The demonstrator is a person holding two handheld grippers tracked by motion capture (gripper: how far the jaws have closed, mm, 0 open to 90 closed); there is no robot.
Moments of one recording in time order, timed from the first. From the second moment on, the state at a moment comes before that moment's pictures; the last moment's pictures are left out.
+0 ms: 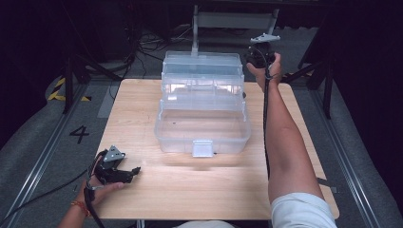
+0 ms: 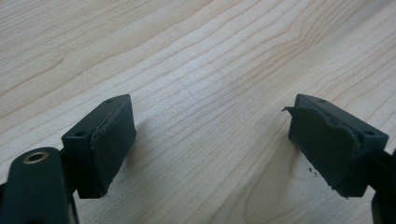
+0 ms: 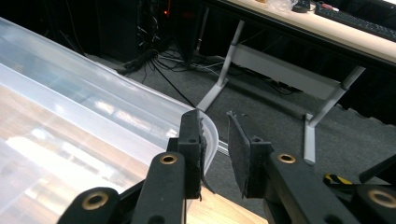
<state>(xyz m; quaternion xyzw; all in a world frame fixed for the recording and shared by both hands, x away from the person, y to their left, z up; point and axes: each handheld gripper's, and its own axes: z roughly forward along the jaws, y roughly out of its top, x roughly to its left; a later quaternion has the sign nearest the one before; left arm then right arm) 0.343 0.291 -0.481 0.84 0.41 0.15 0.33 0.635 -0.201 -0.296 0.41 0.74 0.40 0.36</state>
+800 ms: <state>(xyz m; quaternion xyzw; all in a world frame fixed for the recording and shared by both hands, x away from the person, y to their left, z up) 0.344 0.292 -0.481 0.84 0.40 0.16 0.33 0.583 -0.214 -0.290 0.38 0.76 0.41 0.33</state>
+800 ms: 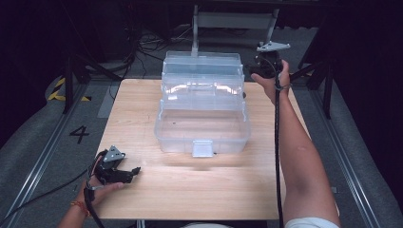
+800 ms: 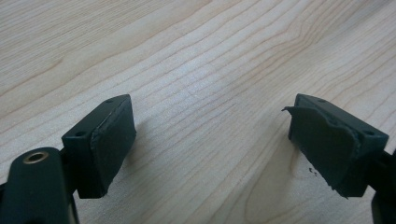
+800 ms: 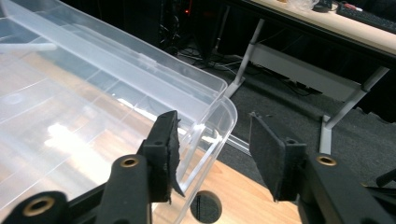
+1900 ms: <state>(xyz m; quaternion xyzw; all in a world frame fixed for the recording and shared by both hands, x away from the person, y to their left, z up) 0.344 0.291 -0.482 0.84 0.40 0.16 0.33 0.453 -0.252 -0.326 0.33 0.79 0.40 0.32</state>
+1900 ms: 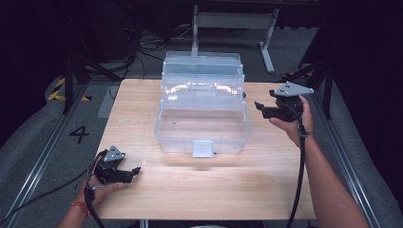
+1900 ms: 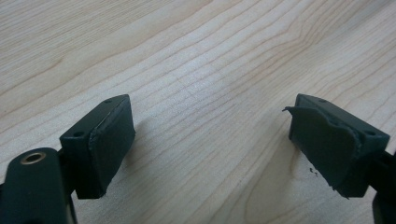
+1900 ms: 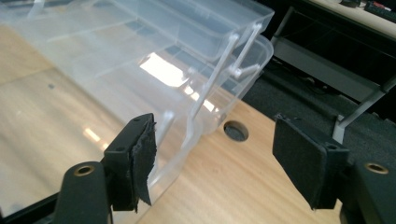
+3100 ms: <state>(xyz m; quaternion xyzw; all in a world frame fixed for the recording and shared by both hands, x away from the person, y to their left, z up) 0.343 0.290 -0.482 0.83 0.41 0.16 0.33 0.354 -0.341 -0.464 0.38 0.82 0.35 0.24</state>
